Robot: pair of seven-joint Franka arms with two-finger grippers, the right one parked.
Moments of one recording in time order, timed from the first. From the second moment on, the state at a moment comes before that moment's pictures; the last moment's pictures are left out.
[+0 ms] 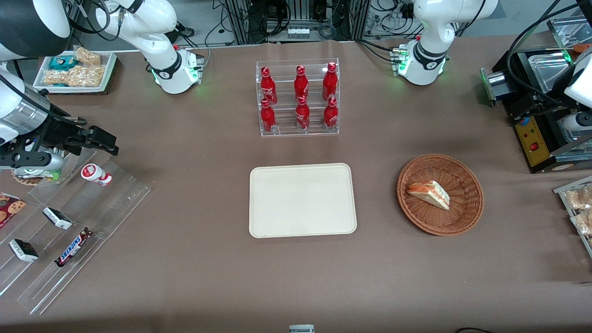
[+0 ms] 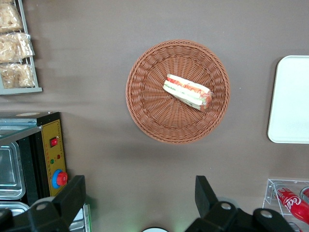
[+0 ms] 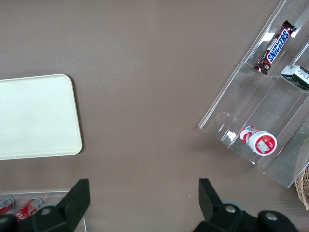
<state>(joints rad) 0.01 -0.12 0.00 -1.72 0.04 1.56 -0.04</state>
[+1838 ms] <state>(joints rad) -0.13 0.20 -0.03 -2.21 0.01 2.42 -1.10</state>
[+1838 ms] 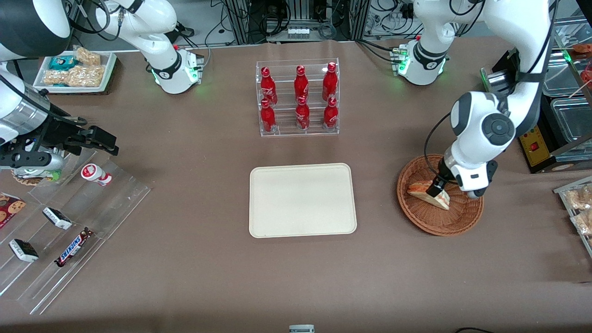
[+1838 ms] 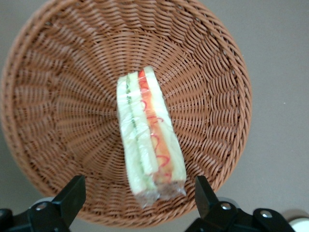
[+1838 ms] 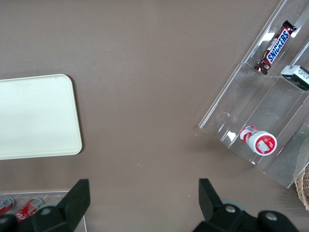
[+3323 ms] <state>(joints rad) -0.38 0.25 -0.05 -1.75 0.02 1.98 -0.88</state>
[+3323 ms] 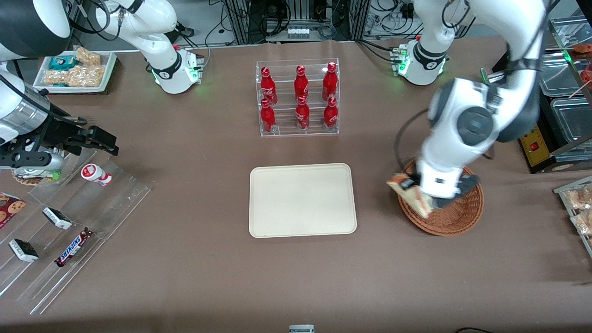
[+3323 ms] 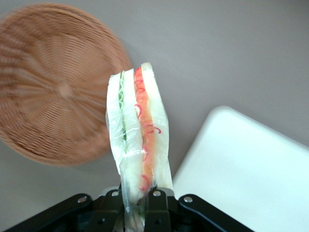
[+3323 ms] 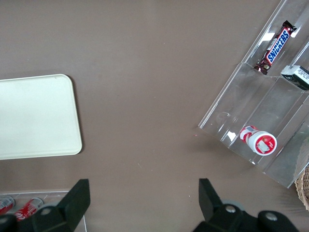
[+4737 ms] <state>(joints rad) -0.73 0.73 -0.05 -1.49 0.06 2.27 -0.65</state>
